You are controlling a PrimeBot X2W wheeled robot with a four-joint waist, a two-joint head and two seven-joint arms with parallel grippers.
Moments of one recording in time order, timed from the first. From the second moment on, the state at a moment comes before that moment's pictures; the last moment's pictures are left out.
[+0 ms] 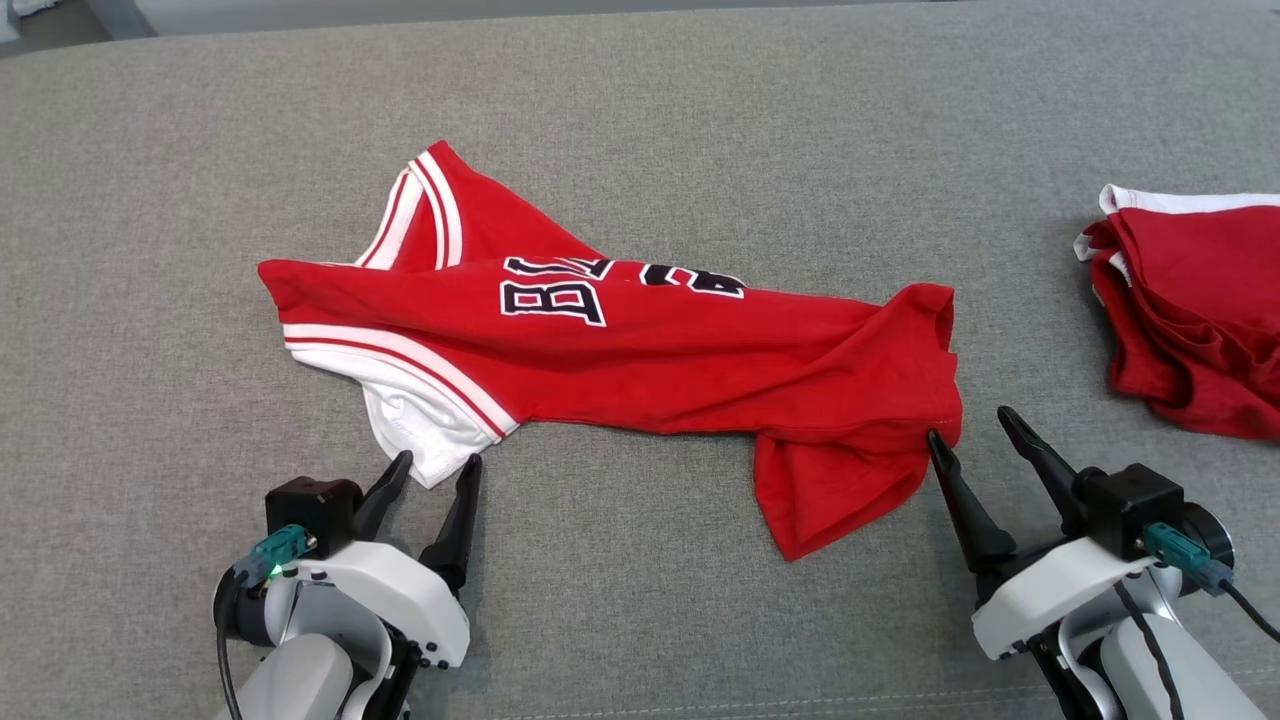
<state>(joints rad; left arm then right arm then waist) -0.29 0.26 -0.52 0.41 -0.68 0.10 -0.14 -0.26 -0.23 0.31 0.41 0.31 0.13 -0.25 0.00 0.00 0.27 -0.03</state>
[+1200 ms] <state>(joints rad) -0.13 0.32 -0.54 0.14 -0.70 0.20 -0.09 0.03 -0.27 0.22 0.12 0.34 0.13 -0.25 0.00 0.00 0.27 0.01</state>
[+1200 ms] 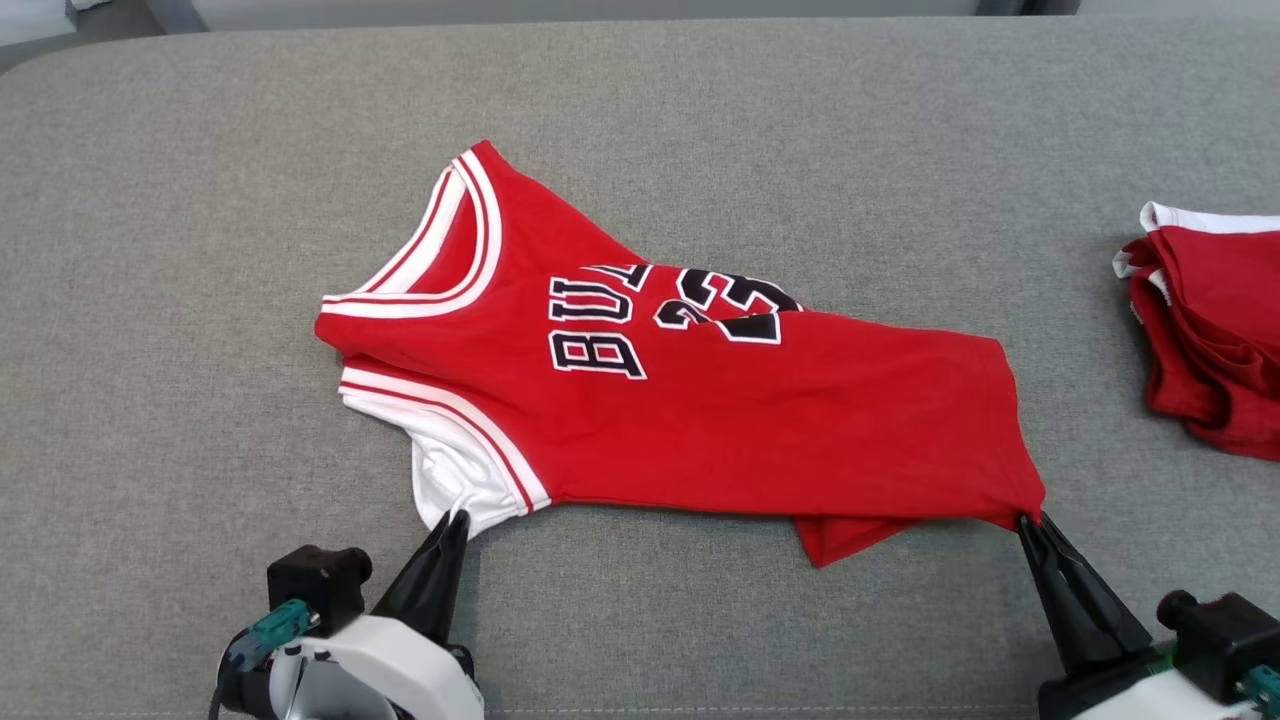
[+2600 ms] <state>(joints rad) -0.42 0.34 -0.39 0.29 -0.73 0.21 -0.24 -0.54 -0.43 0.56 0.37 0.83 0.13 -0.24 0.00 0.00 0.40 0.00</state>
